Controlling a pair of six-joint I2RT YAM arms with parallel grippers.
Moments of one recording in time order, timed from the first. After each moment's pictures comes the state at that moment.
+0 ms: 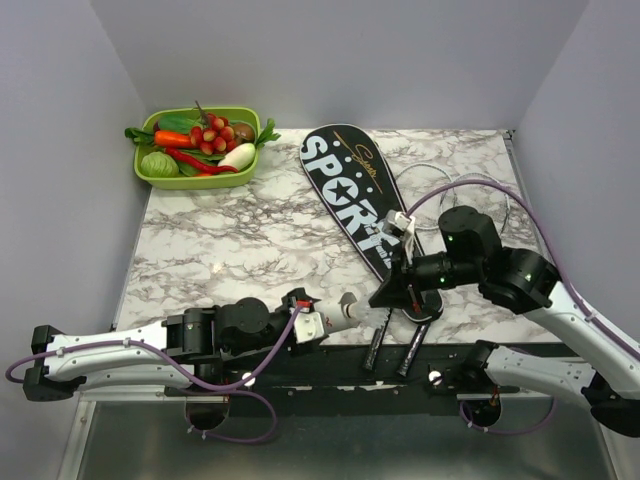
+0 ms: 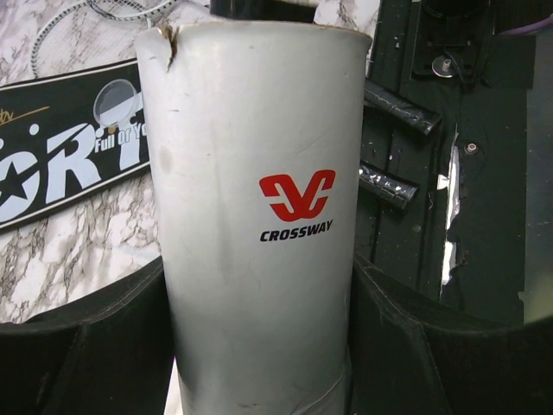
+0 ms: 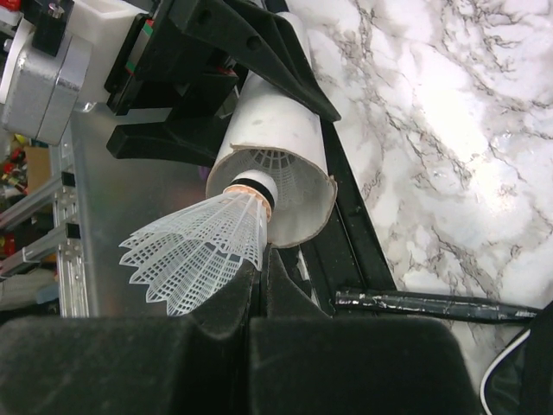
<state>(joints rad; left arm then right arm) -1.42 0.62 0.59 -0.31 -0.15 0.21 0.86 0.92 1.16 -0.79 -0.58 0.19</state>
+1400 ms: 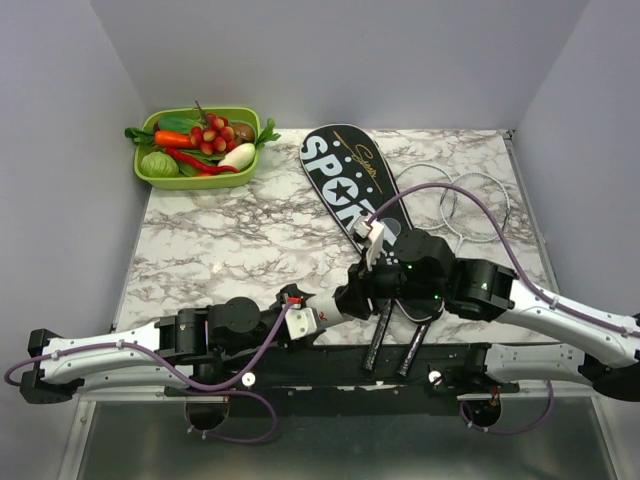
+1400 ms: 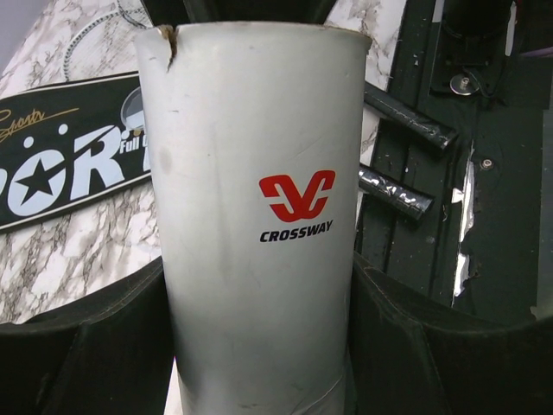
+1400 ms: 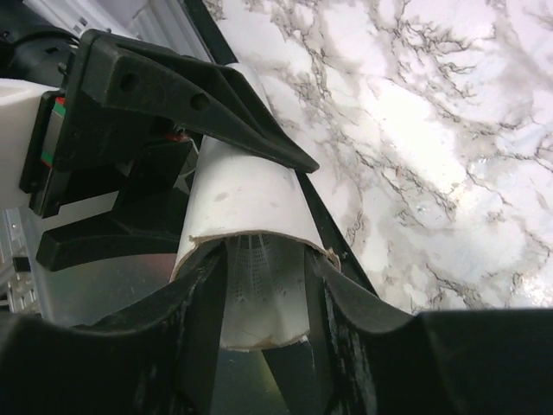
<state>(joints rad) -1.41 0.56 0.59 -0.31 -0.19 0.20 1.16 1.06 1.11 -0.53 -0.13 0.39</state>
